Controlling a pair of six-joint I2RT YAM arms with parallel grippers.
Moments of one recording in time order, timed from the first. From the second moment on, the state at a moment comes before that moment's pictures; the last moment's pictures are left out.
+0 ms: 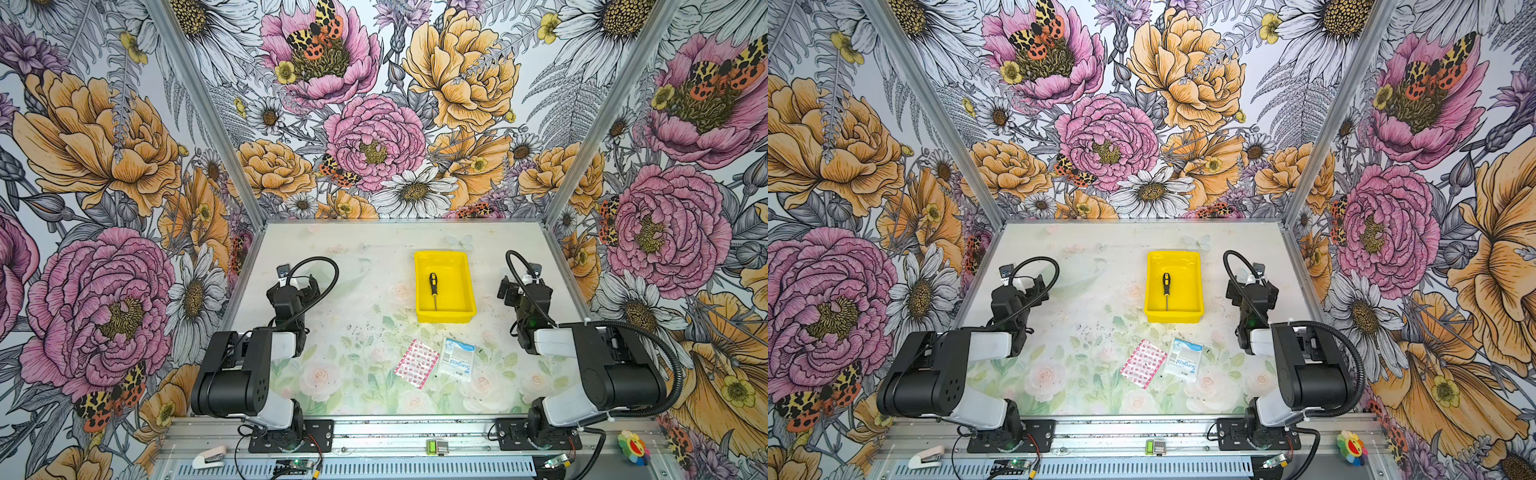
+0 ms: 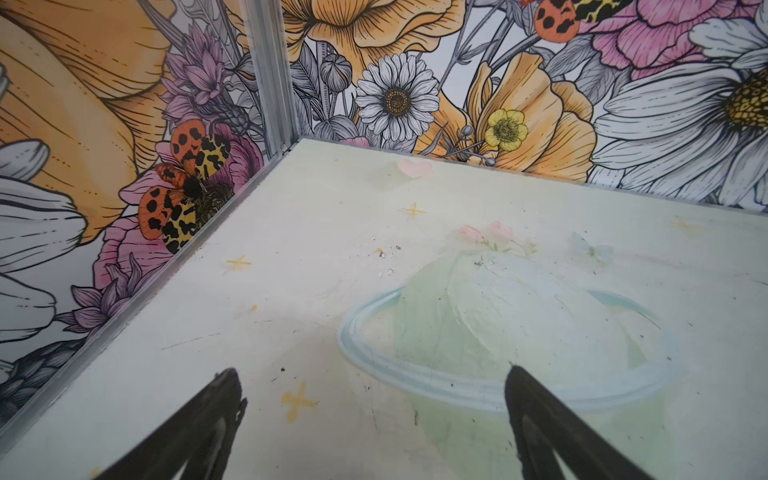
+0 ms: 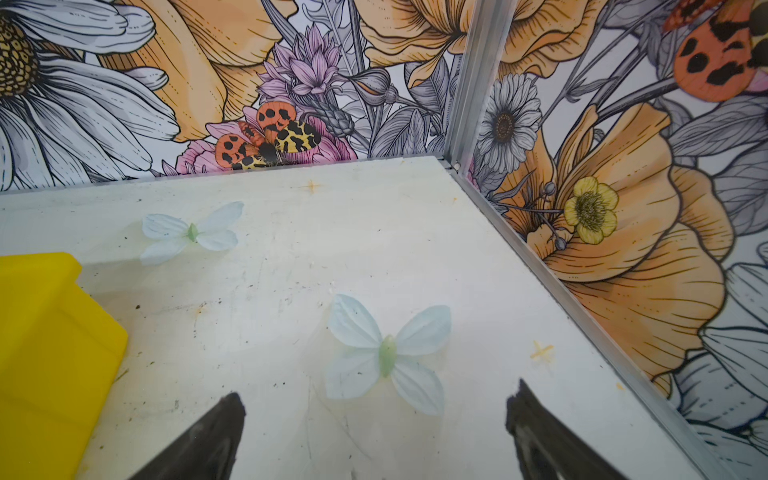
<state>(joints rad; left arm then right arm) 0.02 1.51 0.38 0.85 -0.19 -0.10 0.00 1.53 0.39 0.80 0.26 0.05</state>
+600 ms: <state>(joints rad) 0.01 1.54 0.39 0.93 -0.11 -0.06 0.00 1.53 0.38 0.85 0.26 0.04</state>
